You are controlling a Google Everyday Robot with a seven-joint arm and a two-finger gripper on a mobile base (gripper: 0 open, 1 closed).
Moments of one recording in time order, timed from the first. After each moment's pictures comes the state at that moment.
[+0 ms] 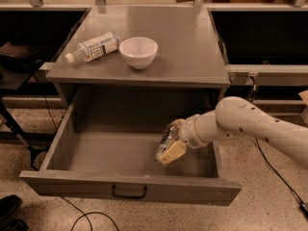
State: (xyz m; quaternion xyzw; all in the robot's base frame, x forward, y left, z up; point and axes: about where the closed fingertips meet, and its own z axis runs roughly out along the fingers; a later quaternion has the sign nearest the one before) arm 0.535 -0.050 0.659 -0.51 0.77 0.21 0.31
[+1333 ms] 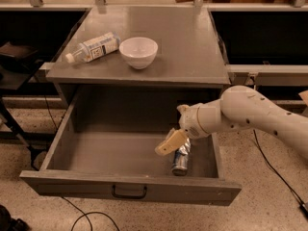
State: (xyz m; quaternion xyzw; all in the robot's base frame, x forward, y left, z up) arm 0.546 -0.047 0.708 -0.49 0.78 0.21 0.34
